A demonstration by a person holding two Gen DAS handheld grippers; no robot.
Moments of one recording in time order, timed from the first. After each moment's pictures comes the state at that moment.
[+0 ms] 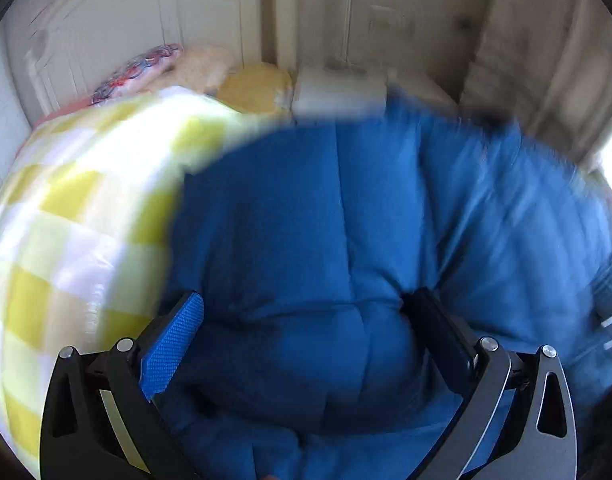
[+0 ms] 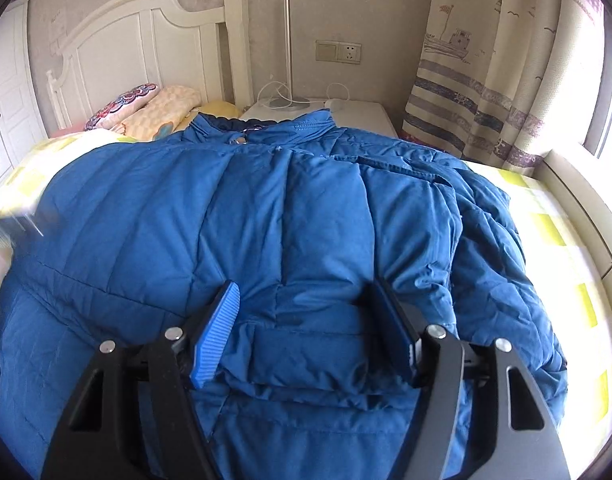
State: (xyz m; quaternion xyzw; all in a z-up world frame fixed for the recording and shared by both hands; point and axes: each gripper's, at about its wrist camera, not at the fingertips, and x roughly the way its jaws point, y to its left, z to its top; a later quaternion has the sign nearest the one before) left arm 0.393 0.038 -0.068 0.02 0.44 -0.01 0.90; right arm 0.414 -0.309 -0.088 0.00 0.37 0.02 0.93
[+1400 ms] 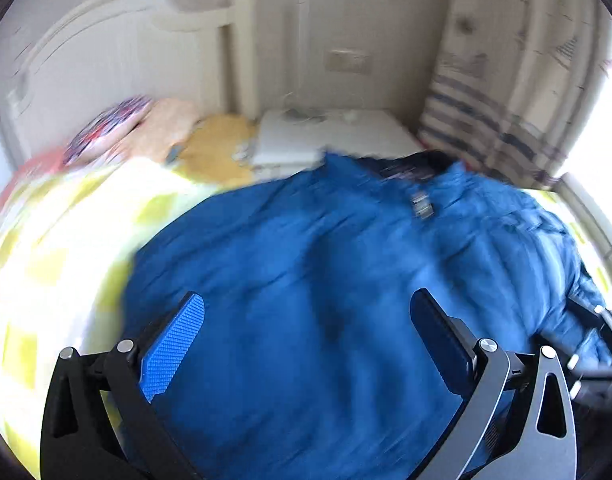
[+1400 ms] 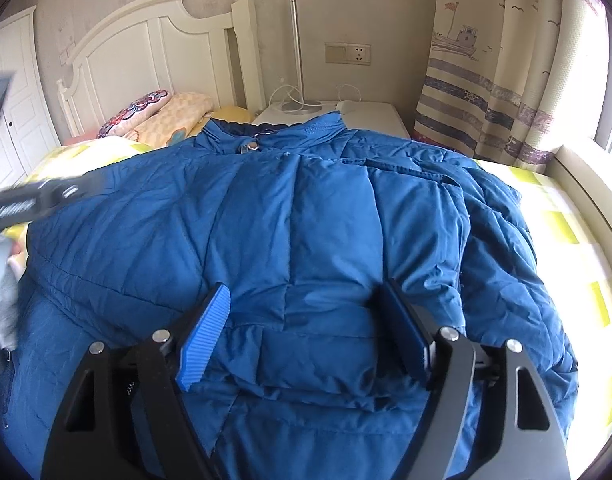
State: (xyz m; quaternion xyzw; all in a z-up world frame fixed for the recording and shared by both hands) left arm 0.393 -0.010 -0.030 0.00 0.40 -0.04 0.92; right arm 0.415 -0.310 -0.087 0.02 0.37 0.04 0.93
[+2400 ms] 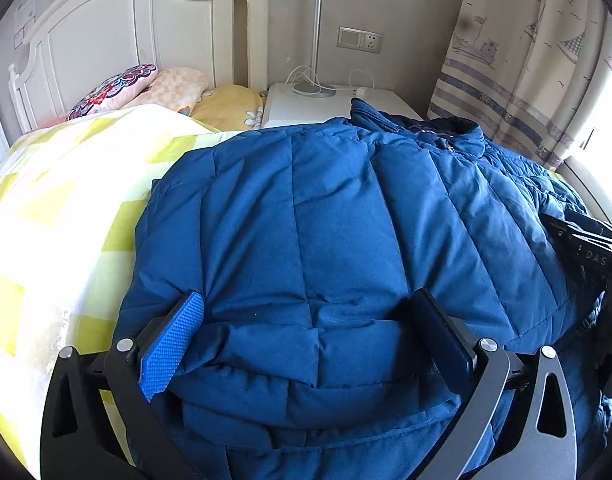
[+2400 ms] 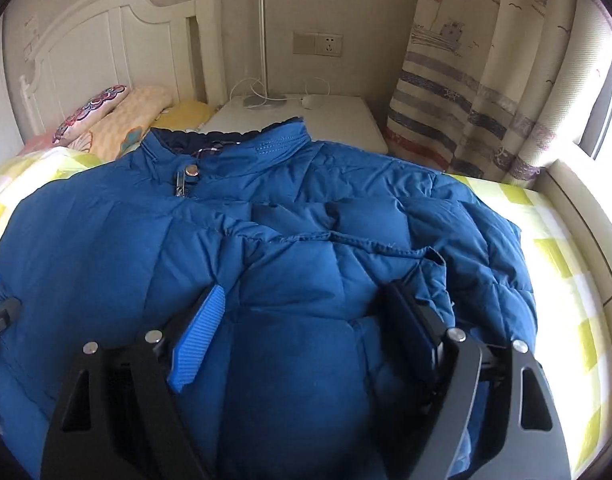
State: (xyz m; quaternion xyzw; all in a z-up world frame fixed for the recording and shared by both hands) left arm 0.376 0.014 -0.069 -0.01 0.41 -0.05 0.91; right arm 0.482 -0.316 -0.083 0.01 0.39 -0.03 0.92
